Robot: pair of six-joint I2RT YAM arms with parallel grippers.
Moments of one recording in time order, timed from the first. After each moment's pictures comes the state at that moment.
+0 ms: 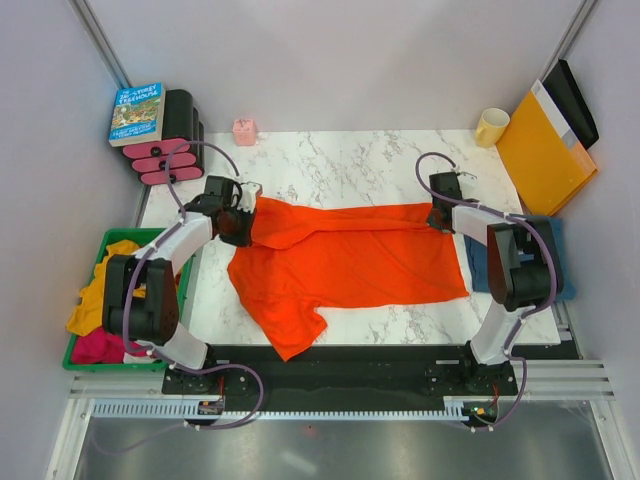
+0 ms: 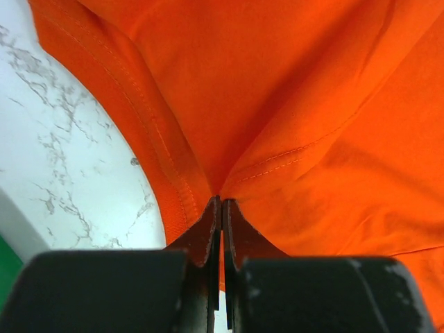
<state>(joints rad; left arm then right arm) -0.14 1.56 1.02 -0.49 0.20 0.18 0.13 1.81 1.05 -0.19 0.39 0.55</state>
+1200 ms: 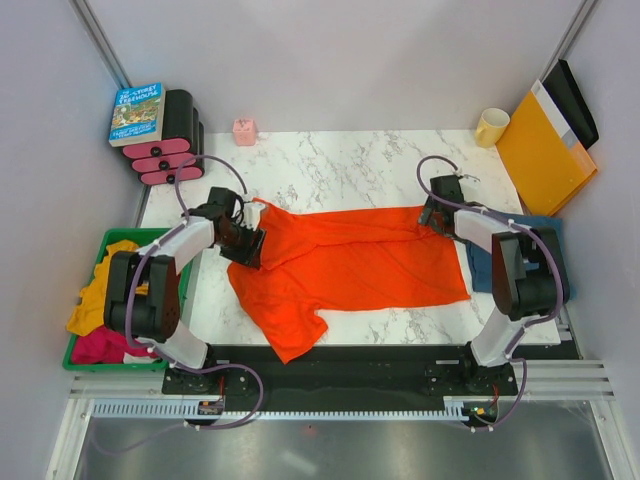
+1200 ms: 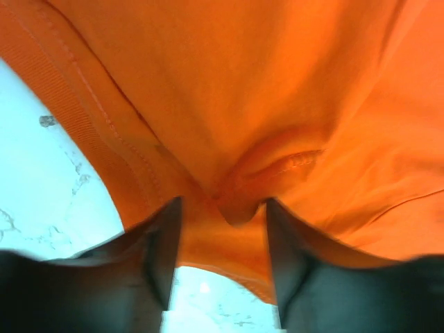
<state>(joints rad) -0.14 1.61 0.97 -0.61 0.28 0.28 0.14 1.77 1.02 -0.25 0.44 0.57</state>
